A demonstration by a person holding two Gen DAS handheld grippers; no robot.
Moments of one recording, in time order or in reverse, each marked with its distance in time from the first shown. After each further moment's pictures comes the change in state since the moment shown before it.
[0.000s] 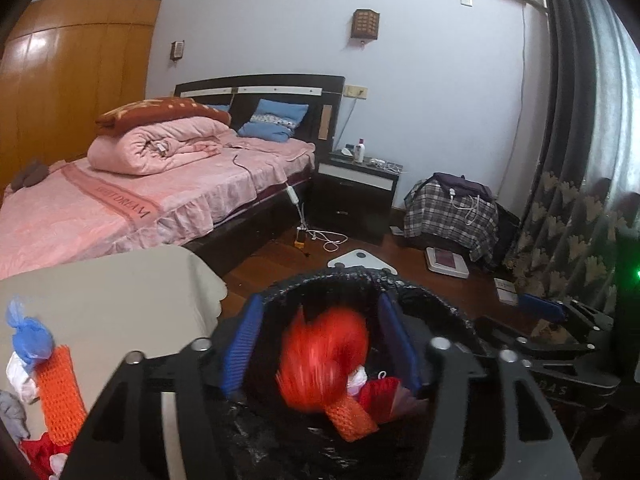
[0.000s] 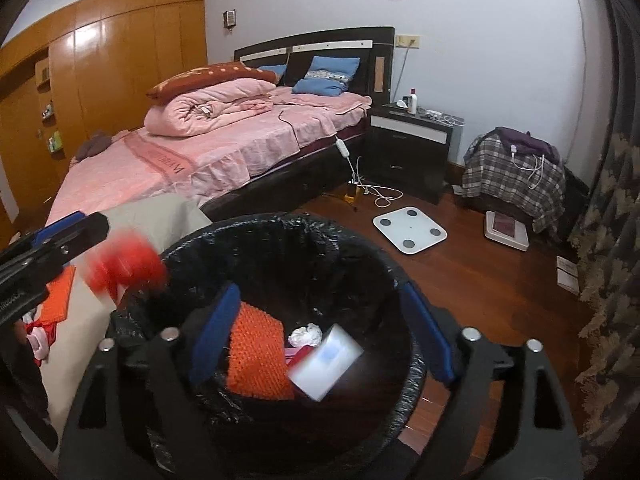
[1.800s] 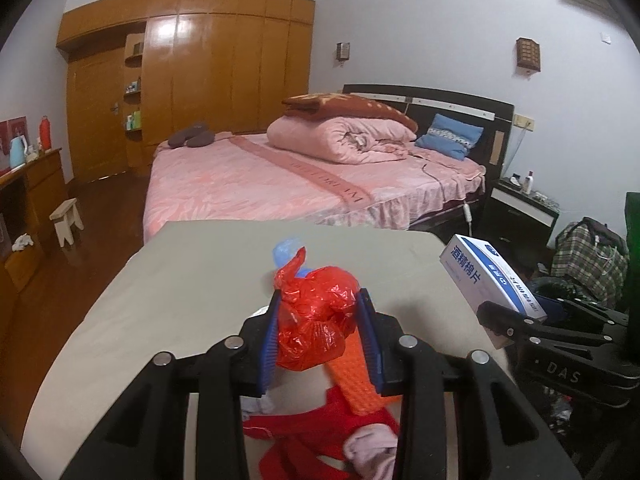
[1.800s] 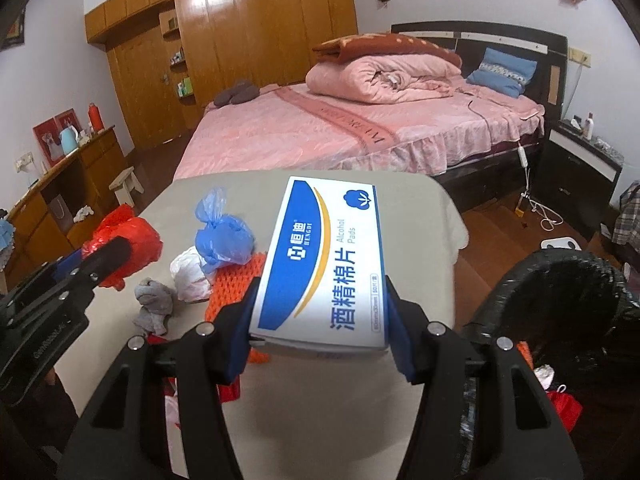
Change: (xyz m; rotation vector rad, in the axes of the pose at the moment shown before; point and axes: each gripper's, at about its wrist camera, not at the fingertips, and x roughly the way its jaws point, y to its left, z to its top) left arm -0.126 0.218 -0.058 -0.219 -0.034 0.516; right arm 0.040 0.286 0.020 -0.235 0.084 0.472
